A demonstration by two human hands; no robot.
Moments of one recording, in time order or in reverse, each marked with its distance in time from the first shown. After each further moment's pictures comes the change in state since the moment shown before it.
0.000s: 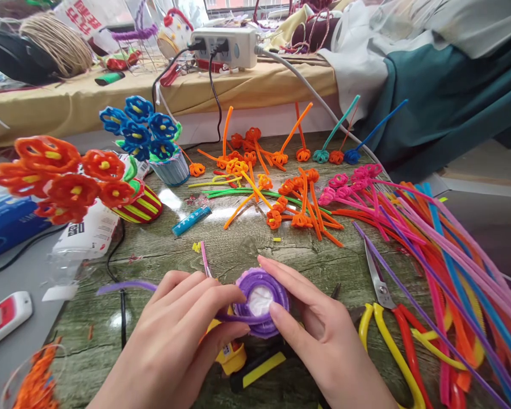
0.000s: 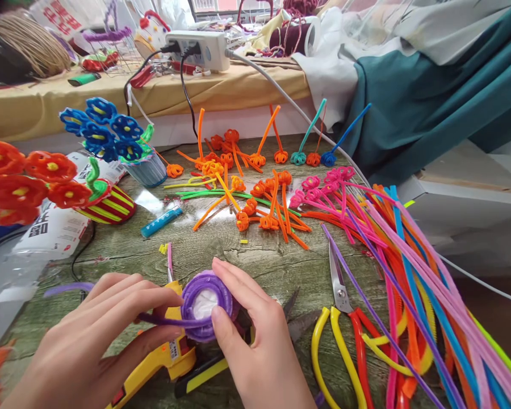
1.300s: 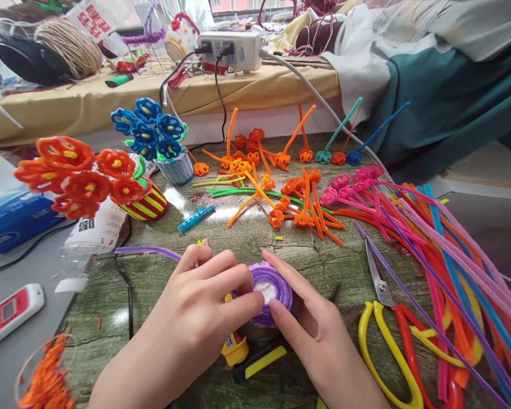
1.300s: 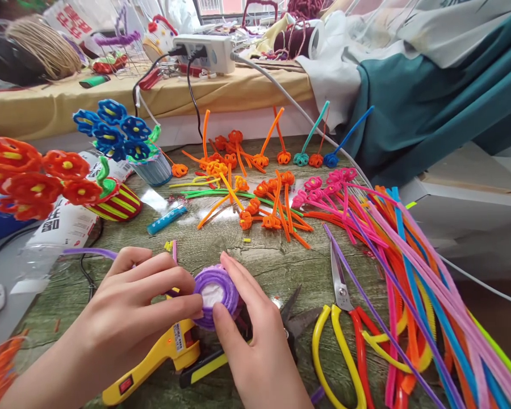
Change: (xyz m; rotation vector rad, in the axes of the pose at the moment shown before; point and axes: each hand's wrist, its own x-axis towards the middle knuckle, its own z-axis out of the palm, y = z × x) left_hand 0.019 -0.008 0.008 0.049 -0.026 0.164; right_hand -0.005 0.004 0.013 -0.062 0.104 -0.004
